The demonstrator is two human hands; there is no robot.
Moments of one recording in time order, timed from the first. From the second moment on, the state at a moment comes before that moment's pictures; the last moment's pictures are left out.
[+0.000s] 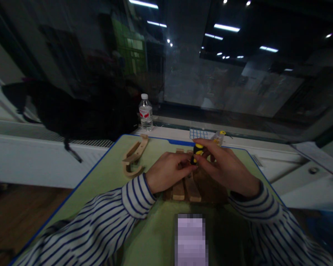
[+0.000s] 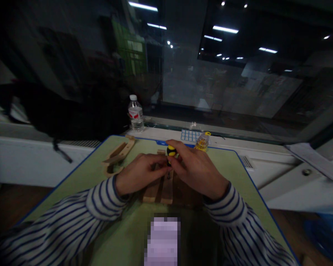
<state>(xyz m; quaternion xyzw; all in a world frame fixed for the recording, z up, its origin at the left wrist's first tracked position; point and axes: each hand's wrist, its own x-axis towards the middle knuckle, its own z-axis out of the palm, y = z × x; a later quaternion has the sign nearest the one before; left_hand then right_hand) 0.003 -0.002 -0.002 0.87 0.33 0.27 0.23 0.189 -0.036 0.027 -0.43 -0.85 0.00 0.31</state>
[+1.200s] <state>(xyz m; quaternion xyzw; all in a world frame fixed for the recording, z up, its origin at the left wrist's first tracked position) 0.004 -0.002 -0.003 0.86 0.35 0.28 0.23 0.187 -0.037 0.027 -0.45 -0.84 0.01 0.31</state>
